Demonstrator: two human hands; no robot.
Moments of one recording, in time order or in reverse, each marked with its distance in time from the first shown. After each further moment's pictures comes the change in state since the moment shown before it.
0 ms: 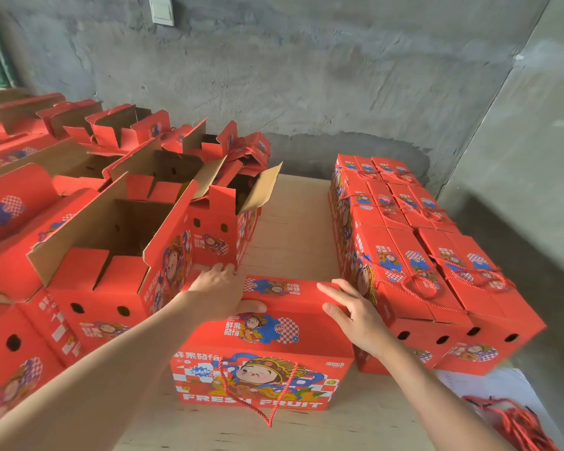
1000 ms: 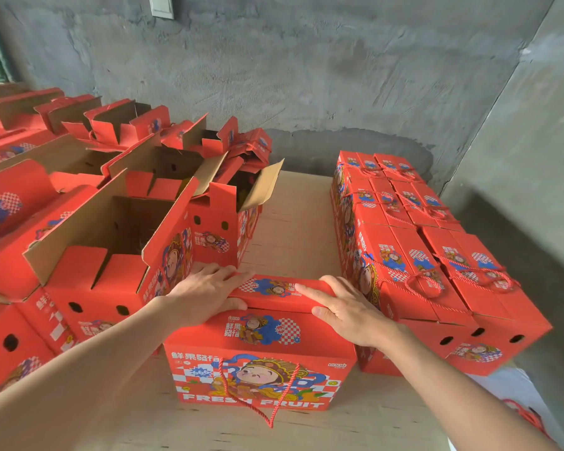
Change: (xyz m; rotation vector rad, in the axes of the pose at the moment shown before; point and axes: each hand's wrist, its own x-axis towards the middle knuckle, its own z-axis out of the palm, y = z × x) left_hand -0.008 -0.030 0.012 -0.017 0.008 0.187; right_hand 0.019 -0.014 -0.007 -0.364 -0.336 -0.103
